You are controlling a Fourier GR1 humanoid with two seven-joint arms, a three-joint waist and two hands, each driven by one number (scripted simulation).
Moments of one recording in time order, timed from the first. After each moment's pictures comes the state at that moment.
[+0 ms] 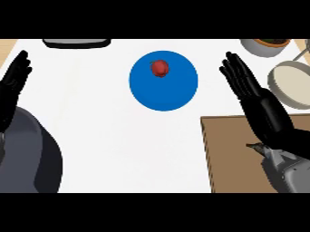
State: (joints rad) left arm -0.28 0.57 -0.07 -1.45 0.12 0.16 0.09; right arm -0.30 -0.31 0.24 -1.71 -0.23 -0.03 -0.02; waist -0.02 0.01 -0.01
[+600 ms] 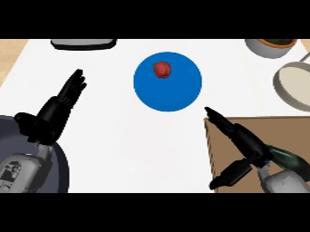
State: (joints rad) left arm -0.24 0.36 -0.19 -1.46 0.21 0.07 0.00; right arm -0.16 -0.39 0.39 -1.41 -0.17 0.19 0.00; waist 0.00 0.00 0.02
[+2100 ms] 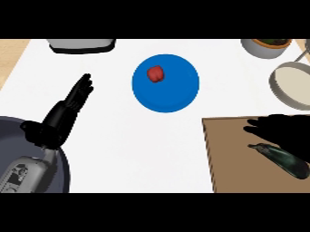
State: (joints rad) left arm -0.22 0.34 -0.22 -1.46 0.21 0.05 -0.05; right arm -0.41 -1.05 0.54 -1.90 0.22 0.79 0.36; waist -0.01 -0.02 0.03
